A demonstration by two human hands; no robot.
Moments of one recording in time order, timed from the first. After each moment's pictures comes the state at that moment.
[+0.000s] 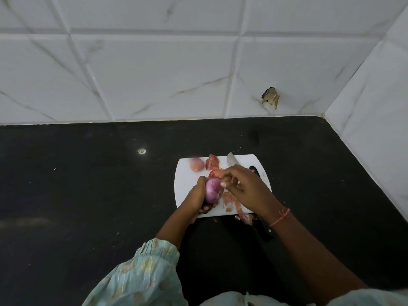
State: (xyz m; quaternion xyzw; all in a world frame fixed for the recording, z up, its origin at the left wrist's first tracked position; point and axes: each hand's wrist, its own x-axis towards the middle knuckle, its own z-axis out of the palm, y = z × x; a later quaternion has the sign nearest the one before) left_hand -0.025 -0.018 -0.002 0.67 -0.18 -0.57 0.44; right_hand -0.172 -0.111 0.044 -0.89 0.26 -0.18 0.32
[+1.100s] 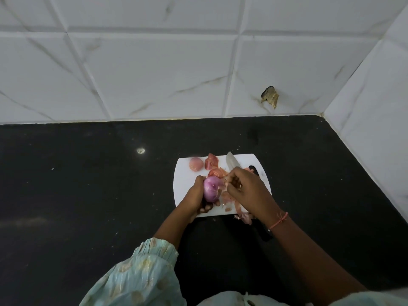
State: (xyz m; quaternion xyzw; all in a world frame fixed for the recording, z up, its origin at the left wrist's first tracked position) left_hand -0.024 -0.017 -0.004 0.64 -0.18 -0.59 0.47; right_hand -0.175 -0.106 0.039 -0.88 0.32 -0.18 0.30
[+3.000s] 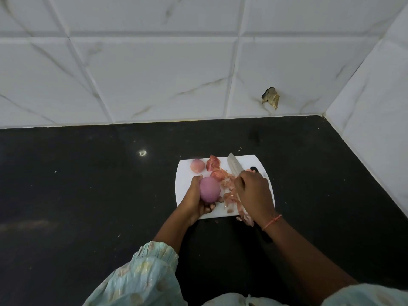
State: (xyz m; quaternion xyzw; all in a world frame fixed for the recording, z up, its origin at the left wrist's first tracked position) left_hand -0.020 -0.018 0.001 0.58 -0.07 -0.63 0.51; right_hand -0.167 -0.107 0.024 -0.85 0.44 -0.23 0.15
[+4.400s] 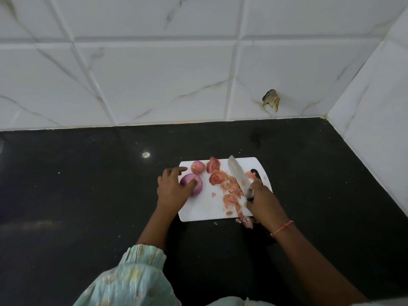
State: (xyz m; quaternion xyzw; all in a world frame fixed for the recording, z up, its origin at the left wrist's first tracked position) left_hand 0.026 0.001 0.003 0.86 -0.35 -0.18 0.33; right_hand -0.199 -0.114 0.019 -0.82 0.52 -0.01 0.25
